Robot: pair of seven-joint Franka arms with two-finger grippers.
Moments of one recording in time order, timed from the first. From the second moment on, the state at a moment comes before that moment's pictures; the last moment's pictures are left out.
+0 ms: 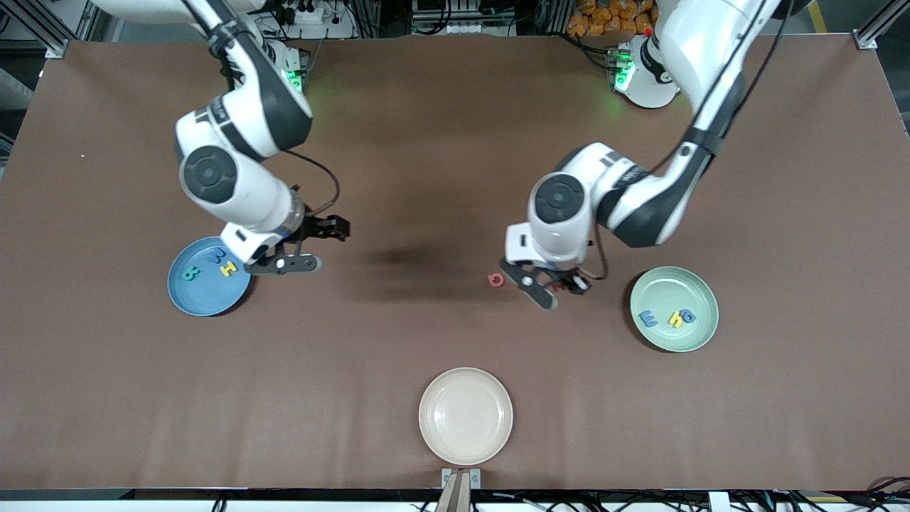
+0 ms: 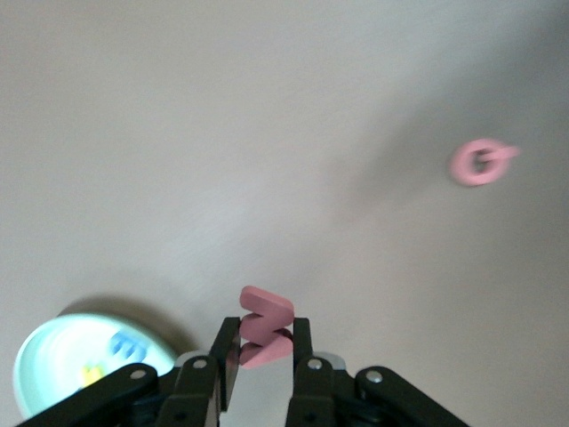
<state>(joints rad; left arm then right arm) -0.19 0.57 -0.39 -1.58 0.43 2.01 0.05 0.02 0.29 0.48 -1.84 0.00 2.03 0.54</state>
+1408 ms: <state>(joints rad) 0.17 0.56 -0.39 -1.53 0.39 2.02 0.05 0.54 0.73 0.23 -1.48 -0.09 2.21 1.40</state>
